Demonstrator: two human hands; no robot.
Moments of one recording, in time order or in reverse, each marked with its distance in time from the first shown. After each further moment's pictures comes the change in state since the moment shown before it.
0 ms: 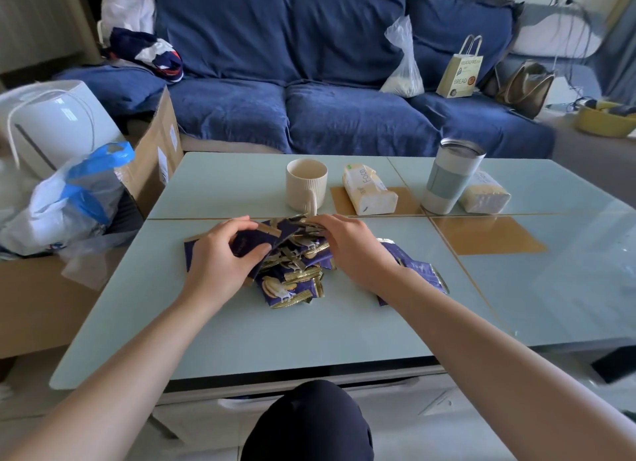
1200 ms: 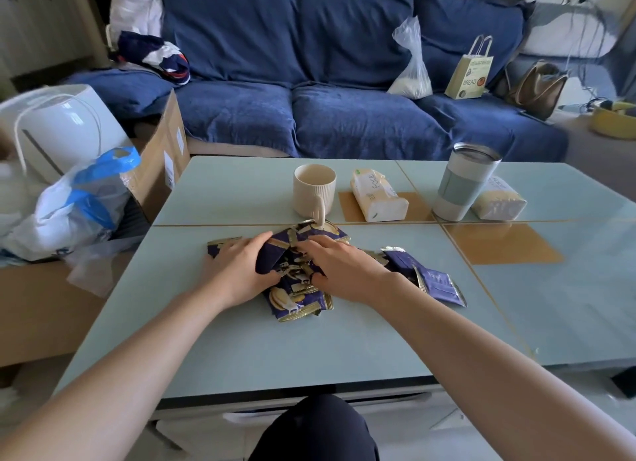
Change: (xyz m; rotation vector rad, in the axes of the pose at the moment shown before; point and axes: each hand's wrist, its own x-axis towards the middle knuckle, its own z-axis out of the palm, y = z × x) left_hand 0.031 -0.037 0.018 0.481 -0.457 -0.111; right_hand 0.016 -0.001 0.025 -0.296 -0.299 -0.034
